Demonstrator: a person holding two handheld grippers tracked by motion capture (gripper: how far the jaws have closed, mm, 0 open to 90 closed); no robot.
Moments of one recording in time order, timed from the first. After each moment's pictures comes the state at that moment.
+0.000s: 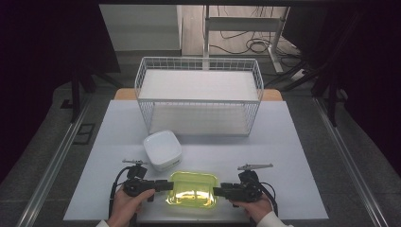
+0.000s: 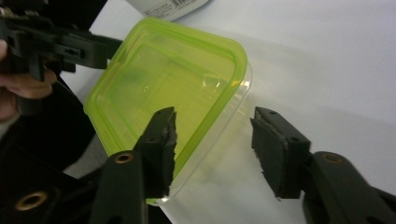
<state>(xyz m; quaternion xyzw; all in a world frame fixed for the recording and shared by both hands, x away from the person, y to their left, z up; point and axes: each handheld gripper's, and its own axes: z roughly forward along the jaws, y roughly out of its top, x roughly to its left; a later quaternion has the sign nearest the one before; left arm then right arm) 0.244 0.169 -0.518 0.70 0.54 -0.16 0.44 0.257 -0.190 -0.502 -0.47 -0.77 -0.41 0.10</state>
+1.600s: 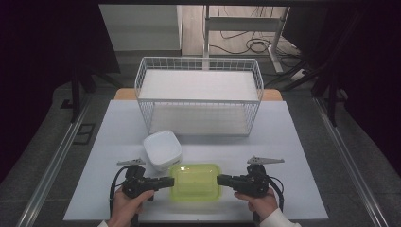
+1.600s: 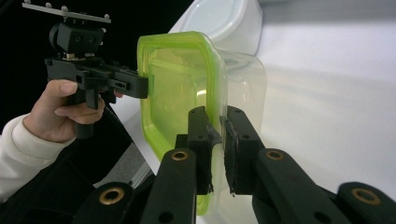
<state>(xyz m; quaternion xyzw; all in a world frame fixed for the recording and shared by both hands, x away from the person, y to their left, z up) 0.233 0.165 -0.495 0.70 0.49 -0.12 0.51 0.261 -0.201 -0.470 -0.41 -0.75 -0.51 0.10</state>
